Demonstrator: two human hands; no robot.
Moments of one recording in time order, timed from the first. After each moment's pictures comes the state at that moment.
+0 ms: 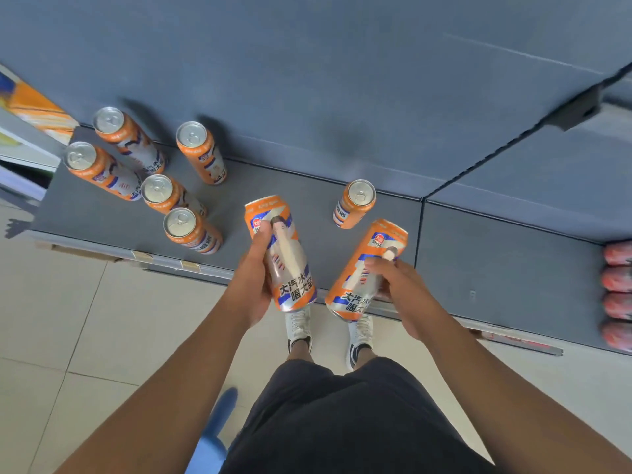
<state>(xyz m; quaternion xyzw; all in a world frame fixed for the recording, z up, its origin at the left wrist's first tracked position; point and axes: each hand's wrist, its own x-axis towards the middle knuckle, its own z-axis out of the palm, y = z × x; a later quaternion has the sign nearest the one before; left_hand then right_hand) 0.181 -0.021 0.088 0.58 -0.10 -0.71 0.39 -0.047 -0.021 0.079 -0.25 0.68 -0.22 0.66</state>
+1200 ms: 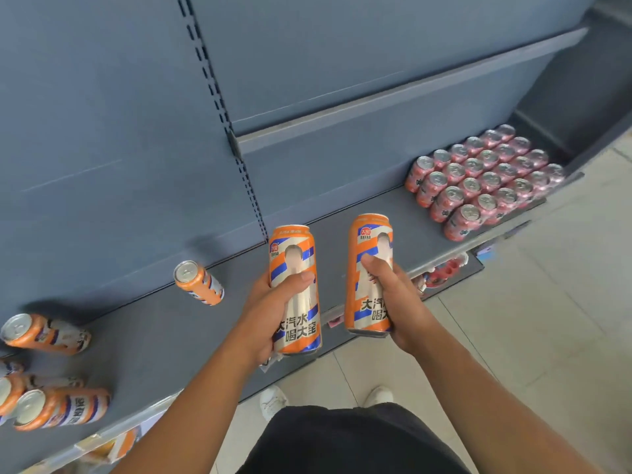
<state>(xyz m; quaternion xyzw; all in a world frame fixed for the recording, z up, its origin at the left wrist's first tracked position) -0.067 0.039 0.194 0.48 -0.42 -0.75 0.19 -0.234 0.130 0.180 -0.08 0.64 -0.55 0.53</state>
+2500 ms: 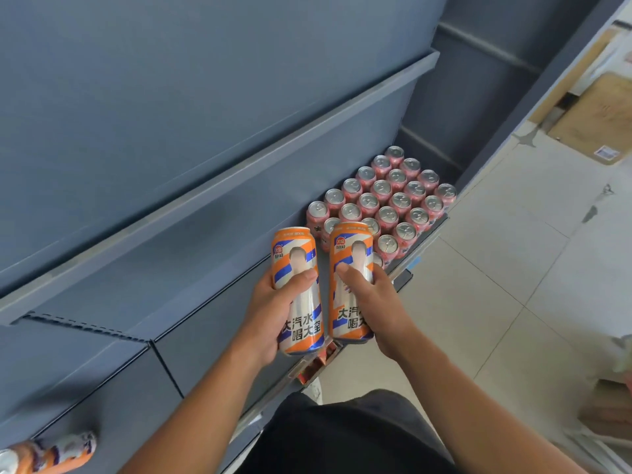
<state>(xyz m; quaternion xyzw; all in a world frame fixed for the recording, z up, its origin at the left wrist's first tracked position) -0.368 -0.015 0.185 0.41 -0.47 -0.77 0.10 -0.478 0.102 0.178 -0.05 0.66 -0.63 0.41</state>
